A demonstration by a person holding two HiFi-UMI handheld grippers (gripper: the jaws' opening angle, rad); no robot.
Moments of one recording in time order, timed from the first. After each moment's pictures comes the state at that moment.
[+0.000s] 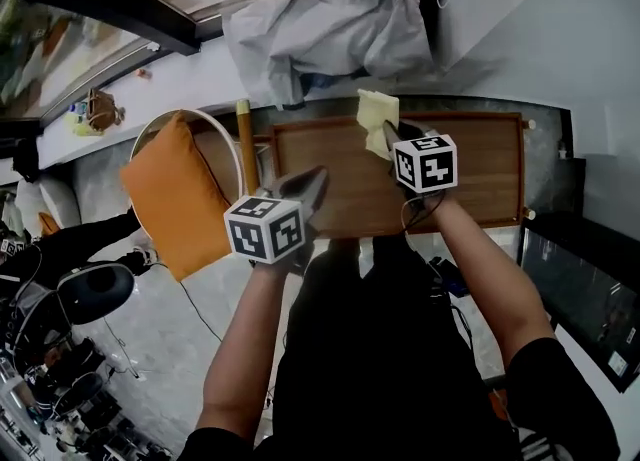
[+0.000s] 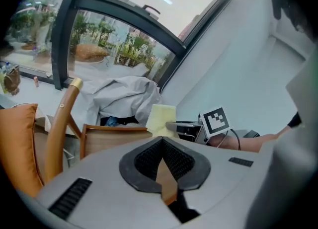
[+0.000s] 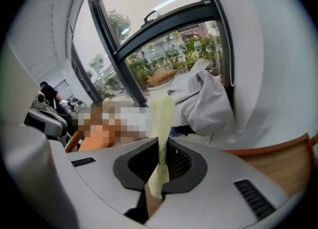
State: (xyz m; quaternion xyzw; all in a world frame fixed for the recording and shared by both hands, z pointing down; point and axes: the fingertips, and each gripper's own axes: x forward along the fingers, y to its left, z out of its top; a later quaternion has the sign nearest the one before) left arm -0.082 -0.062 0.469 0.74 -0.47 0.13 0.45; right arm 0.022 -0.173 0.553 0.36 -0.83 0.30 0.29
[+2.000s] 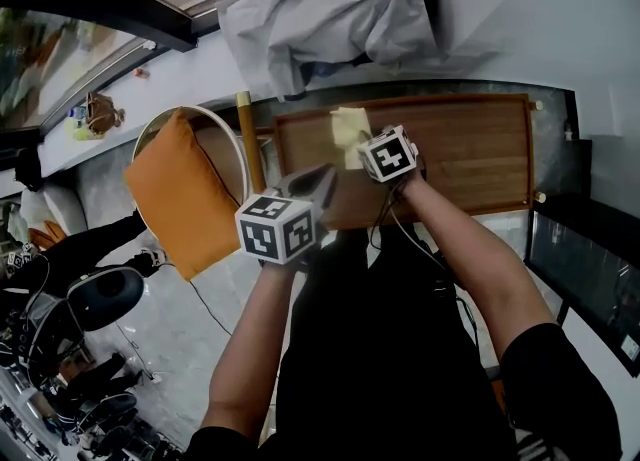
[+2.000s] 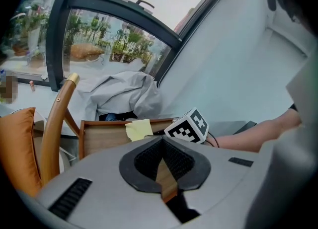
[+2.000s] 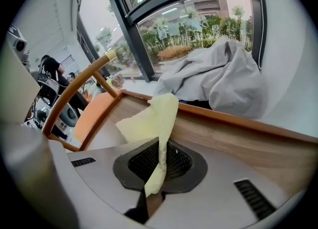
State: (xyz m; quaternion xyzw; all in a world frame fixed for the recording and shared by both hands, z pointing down) left arm -0.082 -0.048 0.484 0.75 -0.45 0.16 0.45; right arm -0.038 -0.125 0.639 0.28 -0.82 0.28 0.42
